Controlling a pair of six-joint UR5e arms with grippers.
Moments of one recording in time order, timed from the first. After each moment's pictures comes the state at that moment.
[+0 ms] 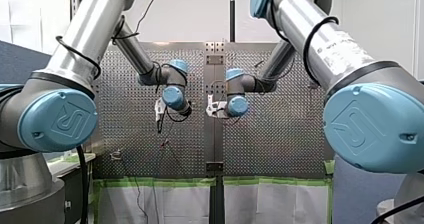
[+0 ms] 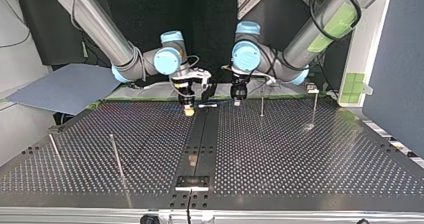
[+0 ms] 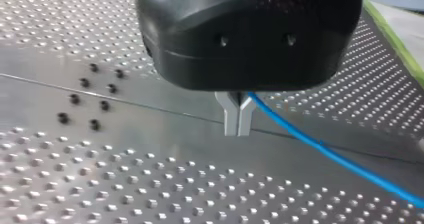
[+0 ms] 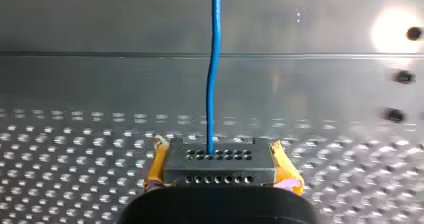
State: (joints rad) left arm -0.40 -2.00 -1.78 -2.72 -1.85 -1.69; right arm 2.24 -0.85 1.38 -0.40 1.69 1.62
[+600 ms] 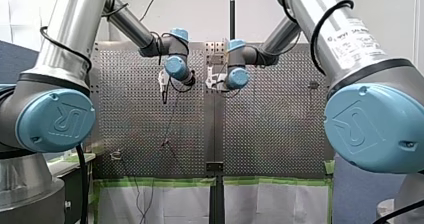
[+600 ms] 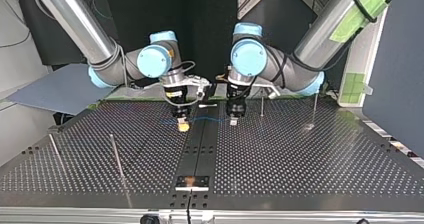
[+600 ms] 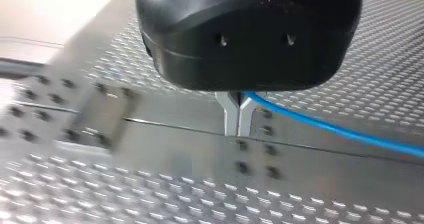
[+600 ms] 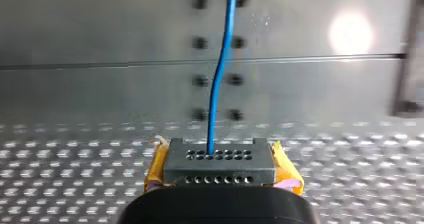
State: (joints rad) left arm -0.43 -1.84 -1.65 -2.85 -1.86 -1.70; right arm 2.25 -1.01 1.33 -0.30 1.68 1.62
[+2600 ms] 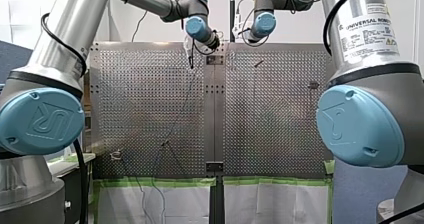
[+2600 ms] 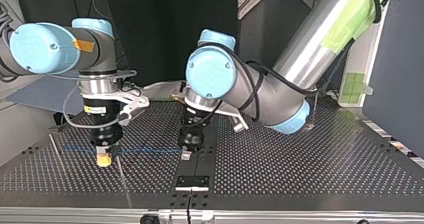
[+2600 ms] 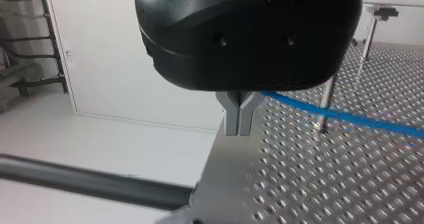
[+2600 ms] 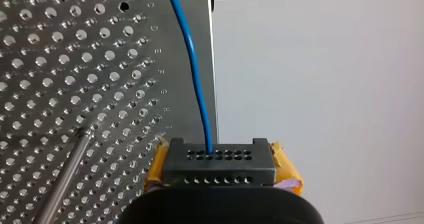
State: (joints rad) left arm -0.57 -1.91 -1.16 -3.14 -1.82 -1.75; right arm 2.08 -1.31 1.26 -0.09 1.69 1.62
